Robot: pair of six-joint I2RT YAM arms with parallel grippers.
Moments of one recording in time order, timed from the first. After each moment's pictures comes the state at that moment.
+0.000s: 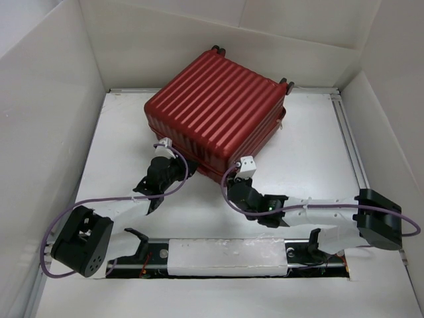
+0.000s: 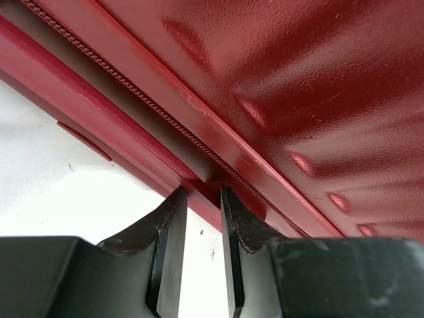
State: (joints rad) left arm -0.48 1.19 0.35 0.49 0.05 -0.78; right arm 1.22 1.33 0.67 0.15 0.77 0.60
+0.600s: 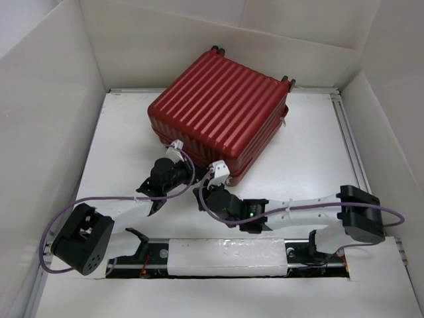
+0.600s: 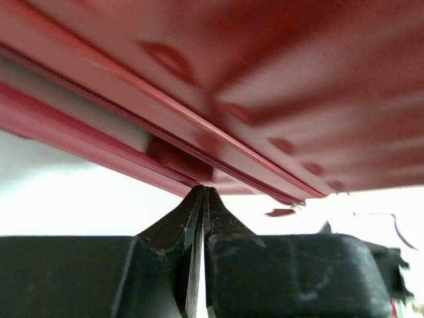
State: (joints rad) left arm -0.53 1.21 0.35 0.54 0.25 -0.84; right arm 1.41 1.48 0.90 0.22 0.69 0.66
